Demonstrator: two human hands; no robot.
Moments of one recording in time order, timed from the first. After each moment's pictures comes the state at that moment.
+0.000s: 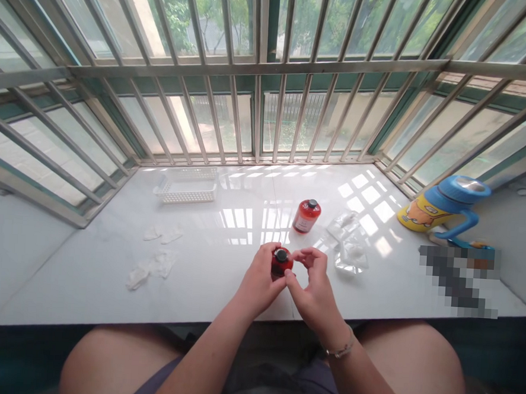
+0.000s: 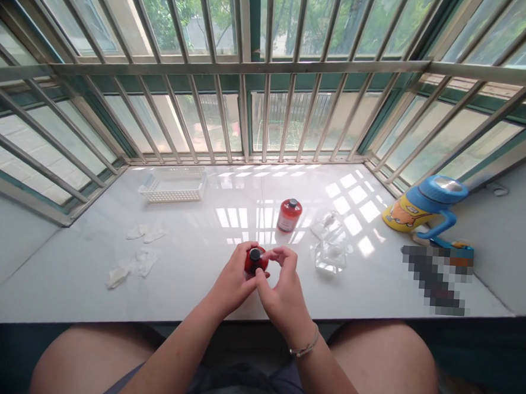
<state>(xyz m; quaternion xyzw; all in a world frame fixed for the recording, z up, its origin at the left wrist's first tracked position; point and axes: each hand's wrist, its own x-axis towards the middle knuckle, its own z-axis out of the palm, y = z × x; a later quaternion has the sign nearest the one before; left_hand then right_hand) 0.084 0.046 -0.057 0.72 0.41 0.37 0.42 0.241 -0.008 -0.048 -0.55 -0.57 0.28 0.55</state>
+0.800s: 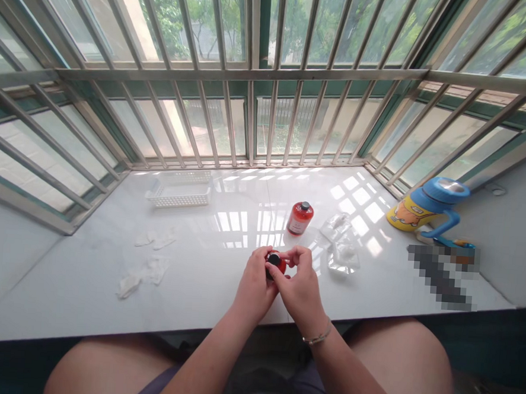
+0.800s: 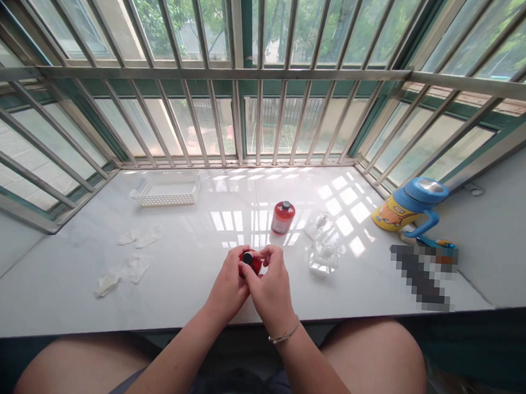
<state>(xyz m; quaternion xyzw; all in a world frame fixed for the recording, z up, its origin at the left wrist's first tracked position) 0.093 0.040 -0.072 0.73 0.42 0.43 0.34 0.223 0.008 -0.044 -0.63 -0.51 0.25 0.54</state>
